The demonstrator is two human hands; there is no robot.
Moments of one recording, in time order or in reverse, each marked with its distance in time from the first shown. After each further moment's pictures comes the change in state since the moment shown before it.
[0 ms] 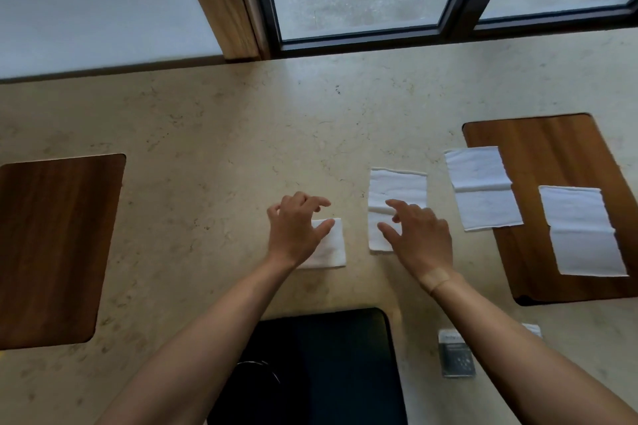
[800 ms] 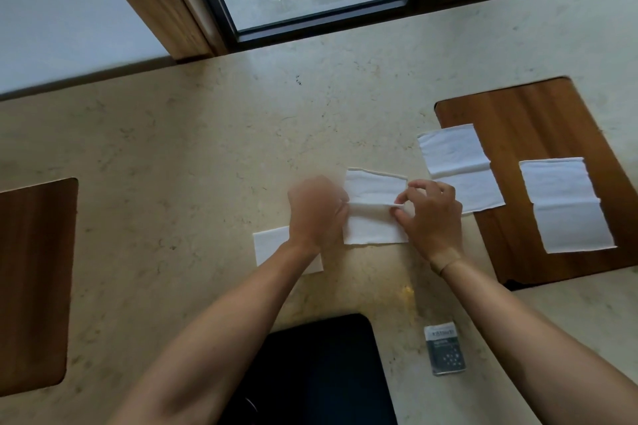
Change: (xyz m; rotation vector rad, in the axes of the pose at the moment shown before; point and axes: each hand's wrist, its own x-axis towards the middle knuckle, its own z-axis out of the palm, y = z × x) left_hand 0.043 0.059 0.058 0.114 -0.046 0.160; right_hand 0.023 0.065 0.002 0.116 0.095 0.146
